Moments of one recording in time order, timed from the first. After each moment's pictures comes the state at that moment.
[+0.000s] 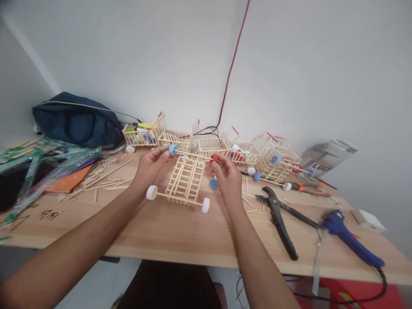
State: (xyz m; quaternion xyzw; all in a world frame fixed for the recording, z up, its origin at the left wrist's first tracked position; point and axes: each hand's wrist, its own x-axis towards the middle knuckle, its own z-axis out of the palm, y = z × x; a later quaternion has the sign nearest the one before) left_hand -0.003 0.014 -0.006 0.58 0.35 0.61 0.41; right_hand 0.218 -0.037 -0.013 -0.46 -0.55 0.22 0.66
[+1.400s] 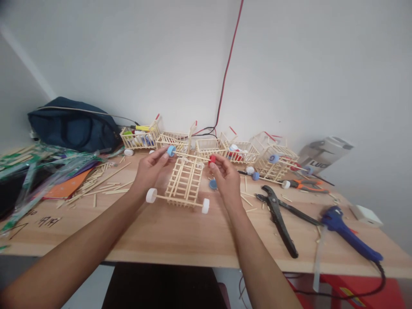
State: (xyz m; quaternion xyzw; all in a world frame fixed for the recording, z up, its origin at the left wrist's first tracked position) left_hand -0.003 0.014 -0.009 0.57 0.33 0.60 0.46; right_hand 0.220 -0.035 -0.014 -0.48 -0.56 0.22 0.64
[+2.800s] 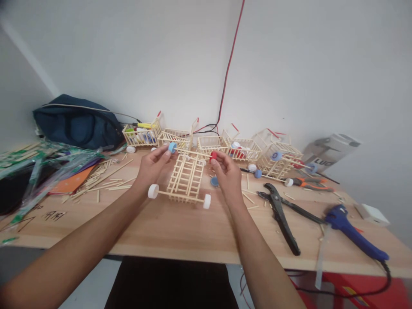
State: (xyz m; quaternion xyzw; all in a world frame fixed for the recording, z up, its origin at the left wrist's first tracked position) left_hand -0.001 0.018 -0.014 0.56 0.34 0.61 0.44; right_hand 0.218 -0.033 -0.014 -0.47 -0.56 0.23 0.64
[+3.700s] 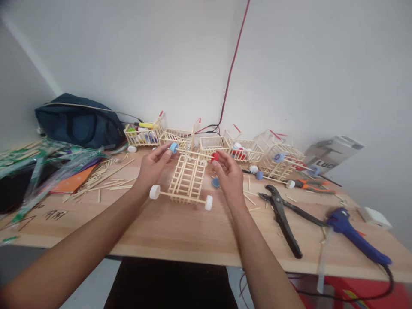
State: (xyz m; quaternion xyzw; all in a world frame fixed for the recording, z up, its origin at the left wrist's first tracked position) left_hand -0.003 0.011 -0.007 0.57 0.35 0.60 0.43; right_hand 0.219 -0.033 -0.016 -0.46 -0.55 0.25 0.65
